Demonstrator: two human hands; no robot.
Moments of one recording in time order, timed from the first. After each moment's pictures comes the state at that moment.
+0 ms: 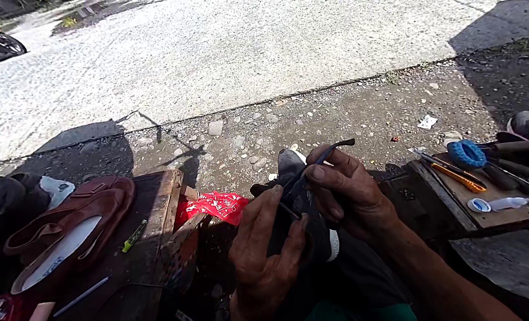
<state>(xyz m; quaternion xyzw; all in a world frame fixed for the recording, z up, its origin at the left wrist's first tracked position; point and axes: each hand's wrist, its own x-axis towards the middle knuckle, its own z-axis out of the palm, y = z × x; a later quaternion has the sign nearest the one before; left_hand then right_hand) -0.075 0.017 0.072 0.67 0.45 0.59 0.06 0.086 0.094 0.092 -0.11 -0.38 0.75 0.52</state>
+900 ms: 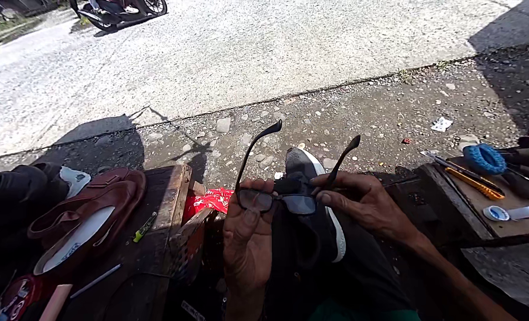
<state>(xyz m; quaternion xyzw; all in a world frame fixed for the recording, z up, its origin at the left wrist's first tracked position) -0.096 0.022 0.053 0.28 0.17 0.78 0.53 0.116 0.097 0.053 -0.24 -0.67 0.54 0.45</state>
